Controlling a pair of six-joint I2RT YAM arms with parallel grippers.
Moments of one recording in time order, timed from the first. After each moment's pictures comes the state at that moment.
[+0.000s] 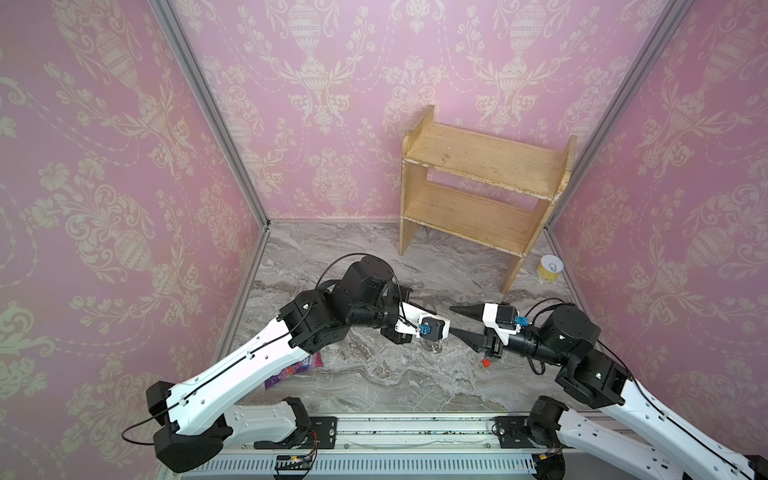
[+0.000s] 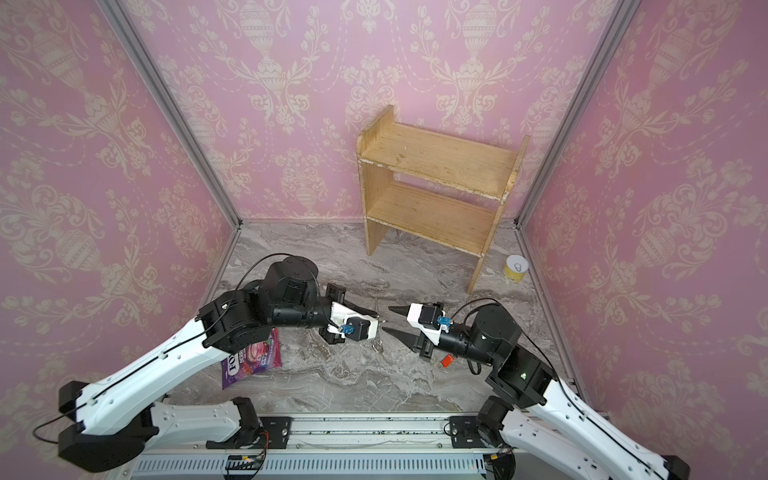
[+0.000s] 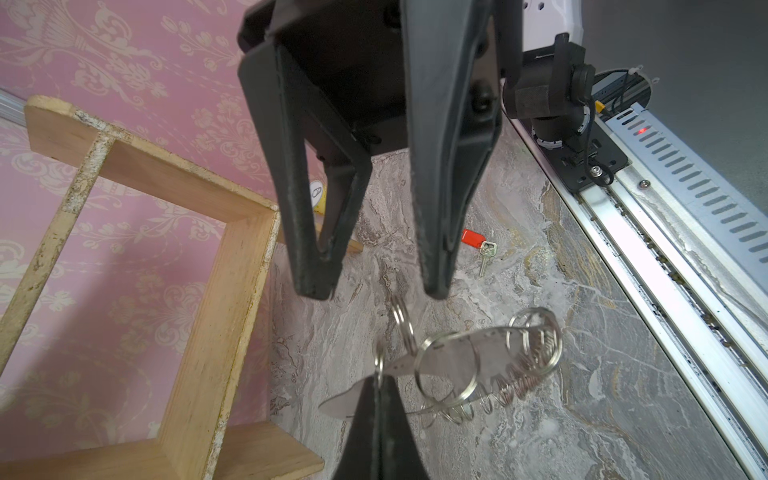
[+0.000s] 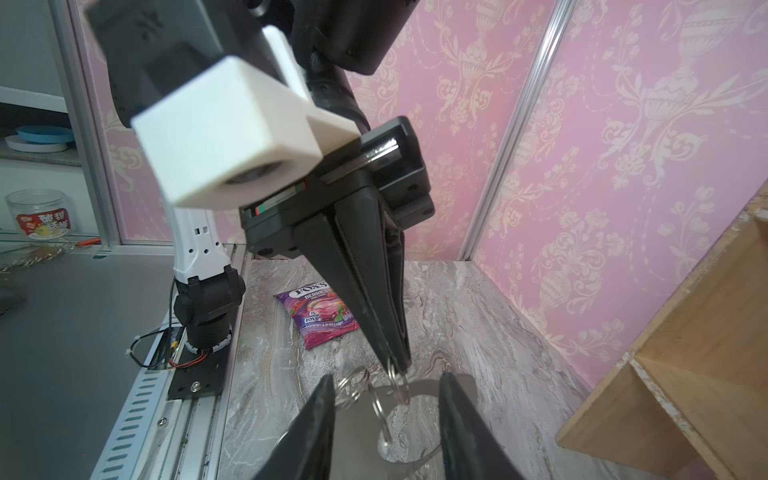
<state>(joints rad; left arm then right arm) -0.92 1.14 1.30 -0.64 0.40 0.91 0.80 0.67 0.76 -0.17 -0.29 -0.20</state>
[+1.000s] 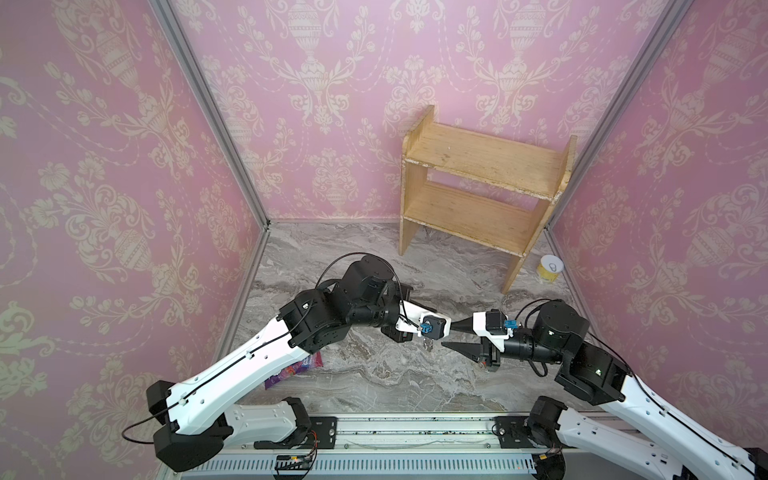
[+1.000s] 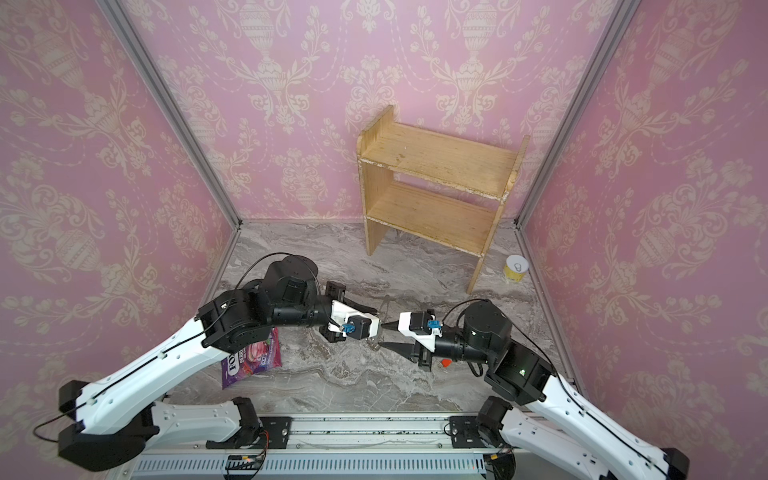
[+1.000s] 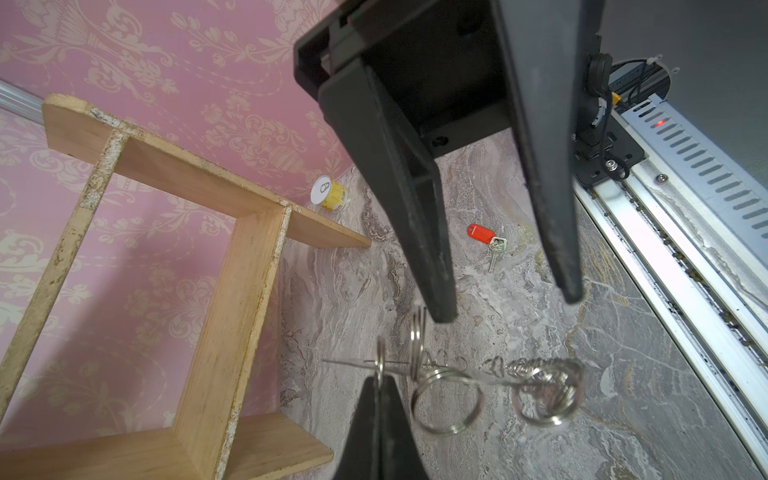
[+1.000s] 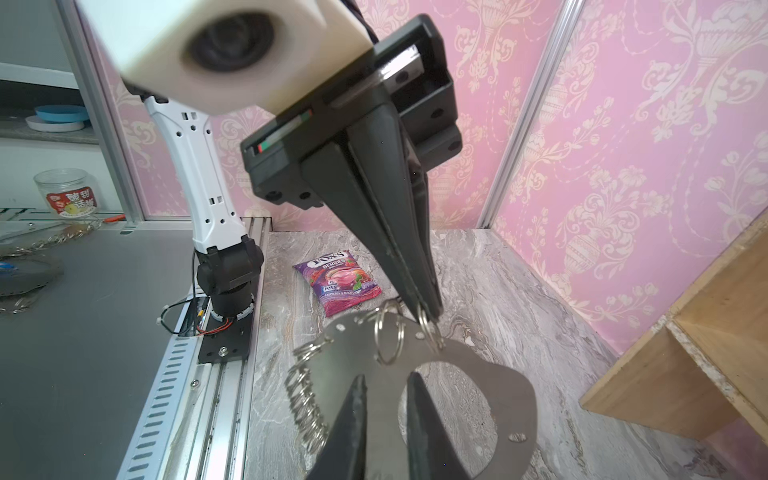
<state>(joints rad) -0.95 1.18 1.40 -0.74 0.34 0.96 0.80 0.65 0.75 -0.07 -0.31 -0.28</state>
